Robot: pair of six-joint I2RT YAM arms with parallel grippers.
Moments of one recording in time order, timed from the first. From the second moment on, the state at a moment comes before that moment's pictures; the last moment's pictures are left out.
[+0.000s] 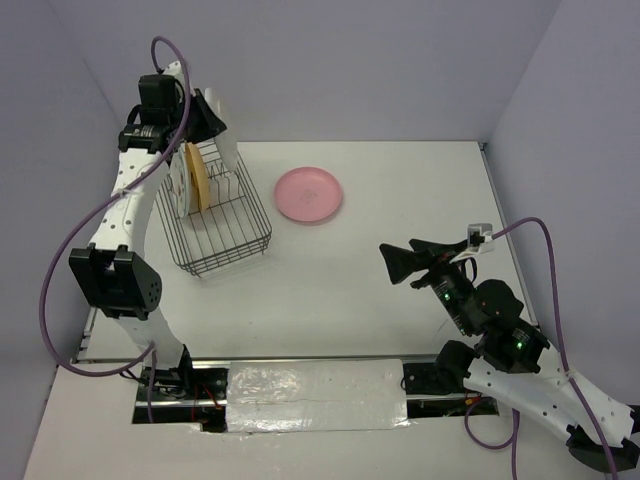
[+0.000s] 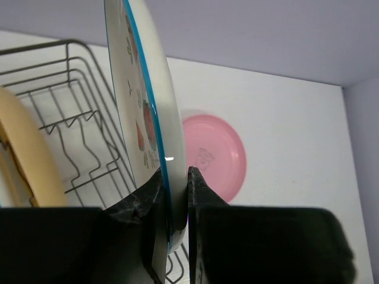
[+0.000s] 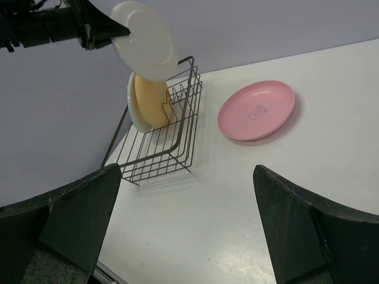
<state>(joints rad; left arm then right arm) -0.02 1.76 1.89 -0.58 0.22 -0.40 0.91 0.34 0.62 -0.18 0.46 0.51</state>
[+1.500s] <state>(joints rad) -1.33 1.39 1.03 0.01 -0.41 0.18 0.85 0.65 0.99 -0.70 0.57 1.06</state>
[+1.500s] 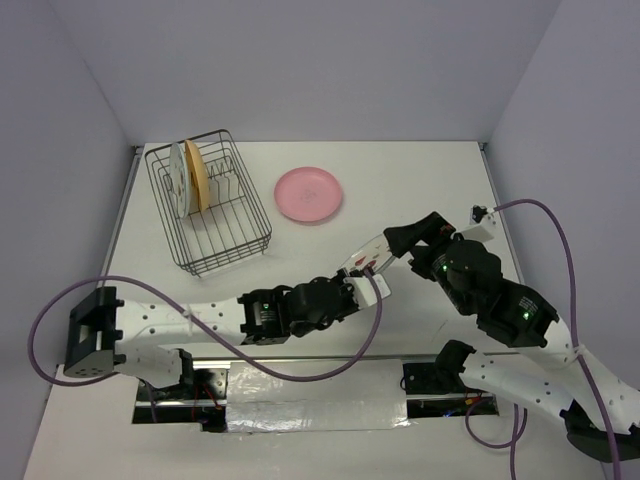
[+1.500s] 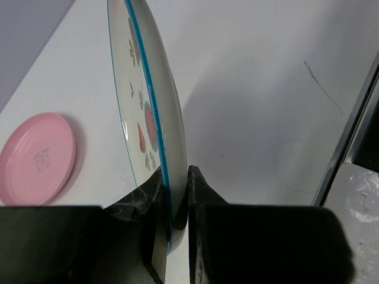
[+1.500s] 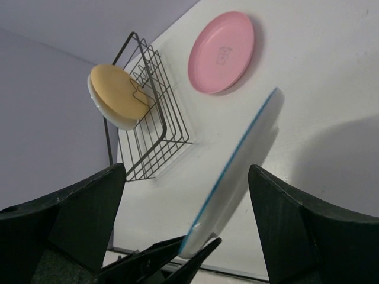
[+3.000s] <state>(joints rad) -1.45 1.13 0.85 0.25 -0.75 0.30 0.51 0.87 0.67 -0.12 0.19 0.87</state>
